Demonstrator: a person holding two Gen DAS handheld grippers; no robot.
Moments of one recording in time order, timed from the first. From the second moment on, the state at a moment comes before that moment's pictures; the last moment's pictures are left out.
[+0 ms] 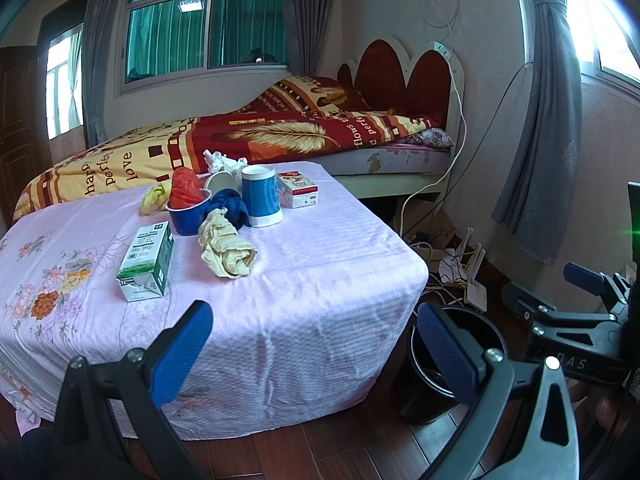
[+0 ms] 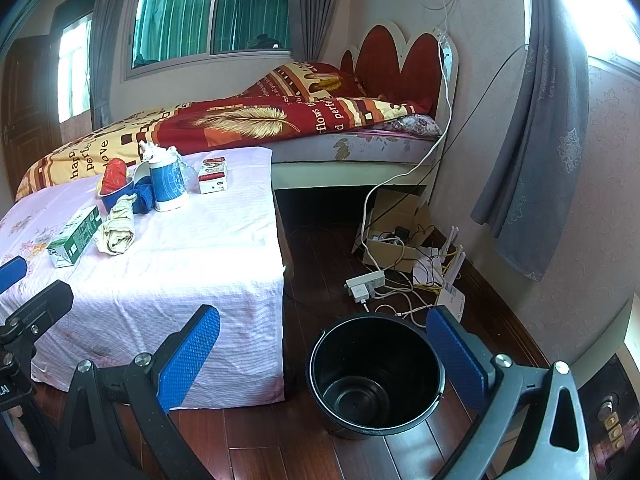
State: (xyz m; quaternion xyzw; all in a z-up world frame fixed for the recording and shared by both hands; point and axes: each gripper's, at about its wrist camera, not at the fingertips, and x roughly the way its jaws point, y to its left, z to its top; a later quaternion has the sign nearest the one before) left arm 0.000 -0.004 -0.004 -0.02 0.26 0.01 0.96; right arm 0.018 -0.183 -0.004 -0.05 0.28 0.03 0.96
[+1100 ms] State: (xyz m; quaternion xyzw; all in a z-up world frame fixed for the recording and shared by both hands) left arm 0.003 0.010 -0.007 -0.03 0.27 0.02 0.96; right arm 0.022 -0.176 -0.012 -0.05 0.29 0.04 0.96
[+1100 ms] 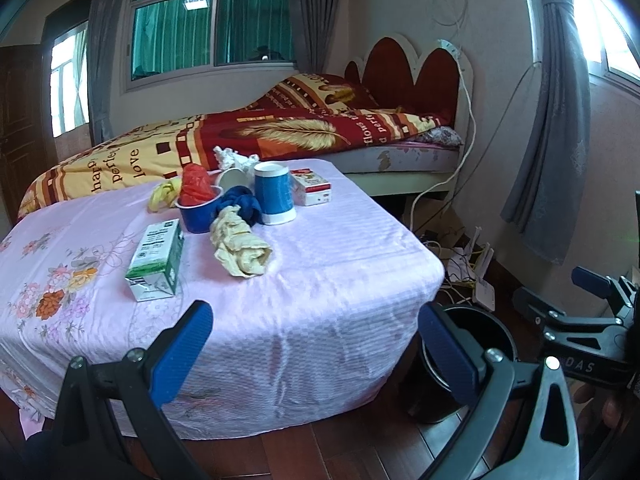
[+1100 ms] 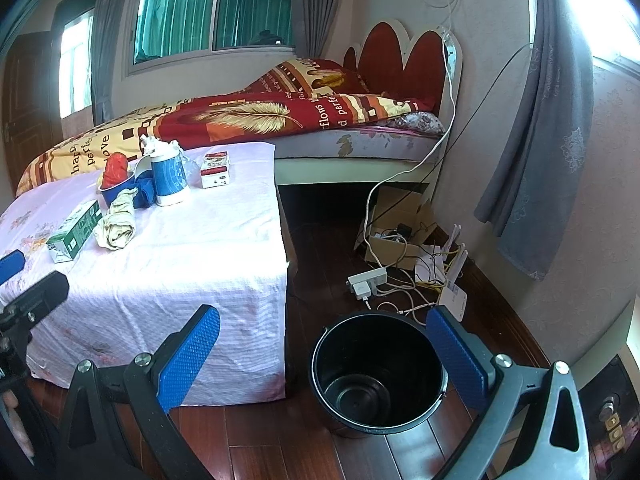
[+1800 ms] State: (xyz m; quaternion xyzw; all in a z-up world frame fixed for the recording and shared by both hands) left arm 0.059 0.160 -0.044 -0.09 0.31 0.12 0.94; right arm 0.102 -0.045 -0.033 -0.08 0.32 0.24 0.91
